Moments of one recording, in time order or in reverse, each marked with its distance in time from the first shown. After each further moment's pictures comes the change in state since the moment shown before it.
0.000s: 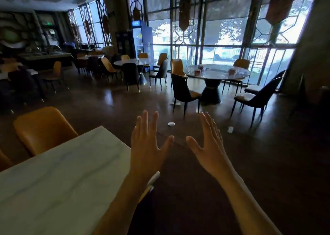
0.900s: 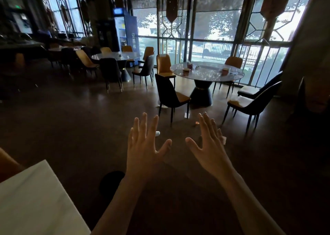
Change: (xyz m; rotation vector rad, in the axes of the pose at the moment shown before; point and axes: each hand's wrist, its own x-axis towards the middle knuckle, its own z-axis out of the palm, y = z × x) left_hand 0.350 -0.070 0.295 0.082 -0.093 0.021; right_hand 0.371 0.259 0.061 -0.205 -0.037 0.041
